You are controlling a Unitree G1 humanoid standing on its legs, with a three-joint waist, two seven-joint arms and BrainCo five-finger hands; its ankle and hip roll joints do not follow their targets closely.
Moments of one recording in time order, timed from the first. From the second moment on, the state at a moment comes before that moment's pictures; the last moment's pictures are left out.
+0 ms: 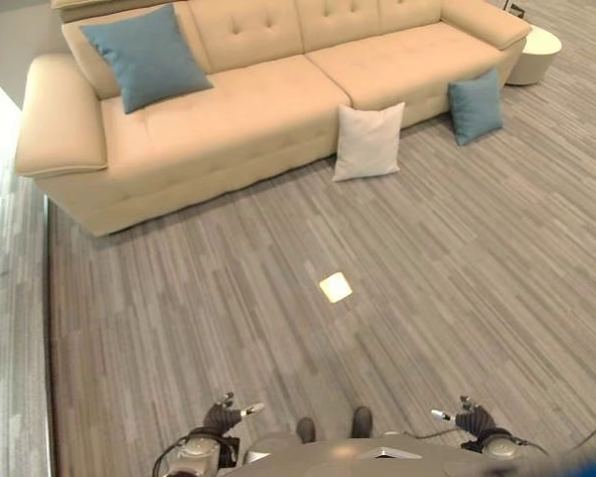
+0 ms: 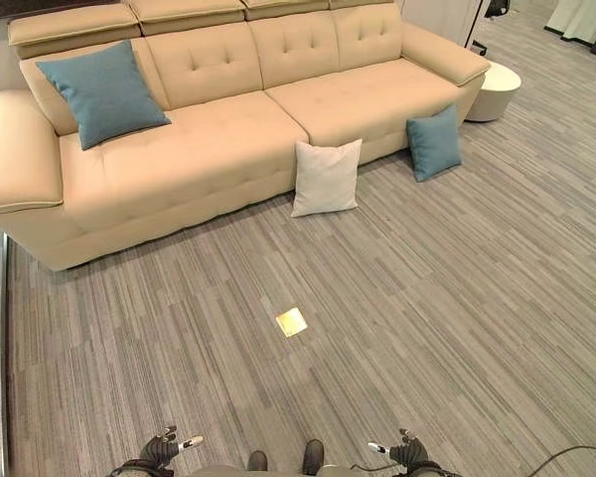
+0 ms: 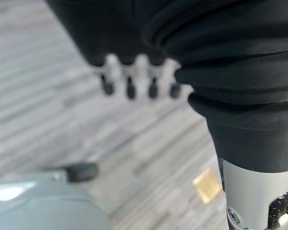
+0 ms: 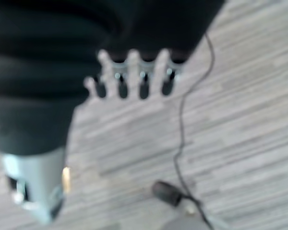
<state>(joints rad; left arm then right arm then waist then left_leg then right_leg) 0.01 0.22 -0.19 1.24 -0.24 -0.18 0.05 -0.01 -0.27 0.24 1.28 0.13 -0.16 -0.11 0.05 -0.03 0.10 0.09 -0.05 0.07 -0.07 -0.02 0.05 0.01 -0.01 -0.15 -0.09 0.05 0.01</state>
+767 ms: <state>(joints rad) -0.12 0.21 -0.18 1.28 -0.27 -0.16 0.04 -0.07 -0.25 0.29 1.27 0.14 -0.15 -0.10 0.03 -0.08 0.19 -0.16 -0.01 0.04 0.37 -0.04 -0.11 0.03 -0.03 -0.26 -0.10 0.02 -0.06</state>
